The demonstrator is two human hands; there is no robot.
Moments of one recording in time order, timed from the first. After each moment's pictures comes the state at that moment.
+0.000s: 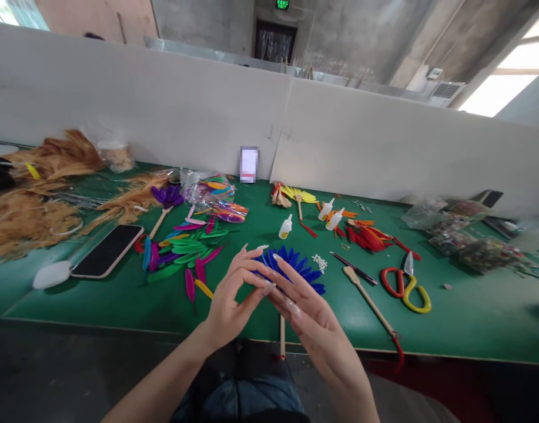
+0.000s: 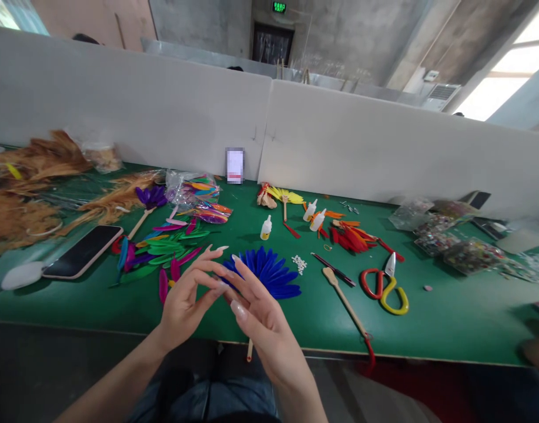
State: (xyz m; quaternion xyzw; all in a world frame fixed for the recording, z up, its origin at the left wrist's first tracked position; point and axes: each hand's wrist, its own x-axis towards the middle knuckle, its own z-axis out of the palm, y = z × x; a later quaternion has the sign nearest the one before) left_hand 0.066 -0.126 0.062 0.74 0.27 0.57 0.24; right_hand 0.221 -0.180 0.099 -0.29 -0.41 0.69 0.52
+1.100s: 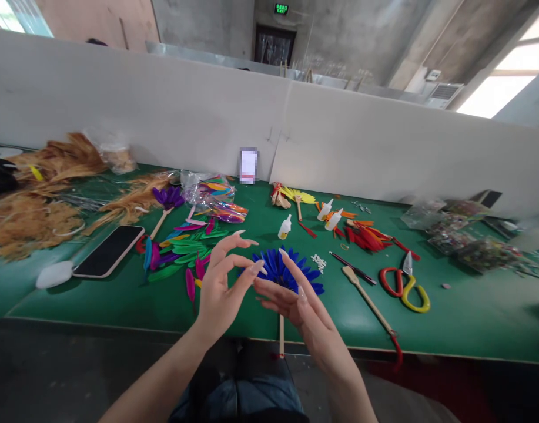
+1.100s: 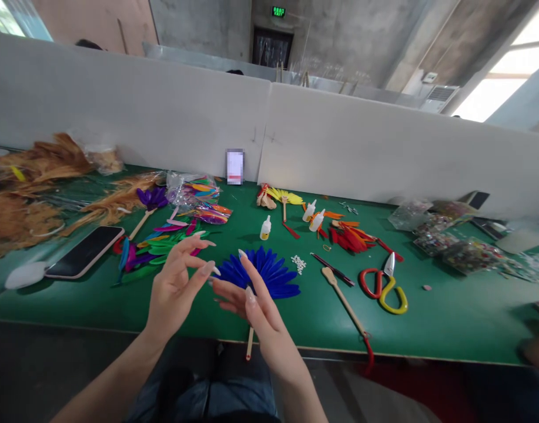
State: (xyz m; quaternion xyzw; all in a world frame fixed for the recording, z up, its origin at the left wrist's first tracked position) left_hand 0.065 -0.126 0.078 0.69 0.38 0.59 0.20; right_hand 0.223 -0.183 0.097 -0.31 -0.47 0.66 0.50
